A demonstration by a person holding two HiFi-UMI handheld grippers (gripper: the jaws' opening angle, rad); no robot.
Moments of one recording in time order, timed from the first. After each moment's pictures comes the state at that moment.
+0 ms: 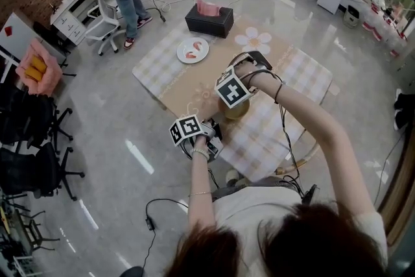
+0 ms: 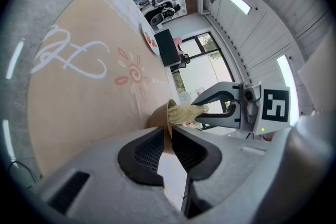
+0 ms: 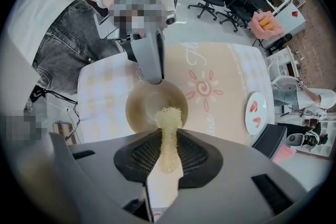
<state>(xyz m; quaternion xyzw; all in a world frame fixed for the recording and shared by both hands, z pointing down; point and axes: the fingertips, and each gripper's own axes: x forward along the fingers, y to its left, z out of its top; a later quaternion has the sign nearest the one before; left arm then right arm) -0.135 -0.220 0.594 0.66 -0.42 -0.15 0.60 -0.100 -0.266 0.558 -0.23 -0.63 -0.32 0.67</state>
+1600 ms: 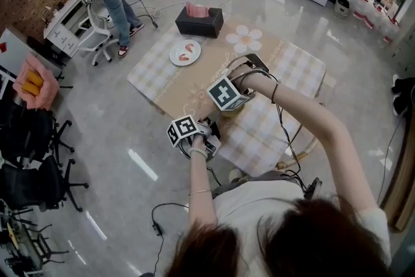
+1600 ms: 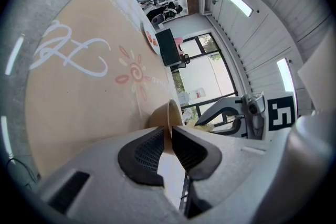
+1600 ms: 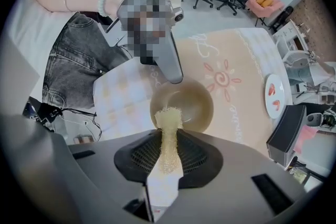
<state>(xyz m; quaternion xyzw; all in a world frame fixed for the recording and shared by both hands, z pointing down) -0.136 -0.220 0.595 0.66 -0.41 -0.16 0.61 -0.068 -0.238 0.563 -0.22 -0.61 -0.22 0.73</state>
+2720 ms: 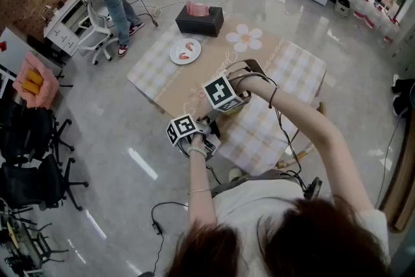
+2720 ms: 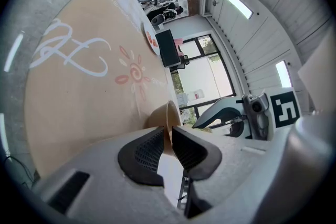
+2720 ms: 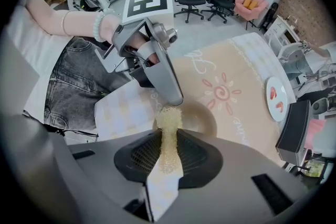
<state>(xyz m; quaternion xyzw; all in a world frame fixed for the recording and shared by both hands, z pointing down) -0.137 -0.219 0.592 0.66 -0.40 -0.17 0.61 -0.096 -0.215 0.563 -0.21 -0.68 -0.15 0.69</state>
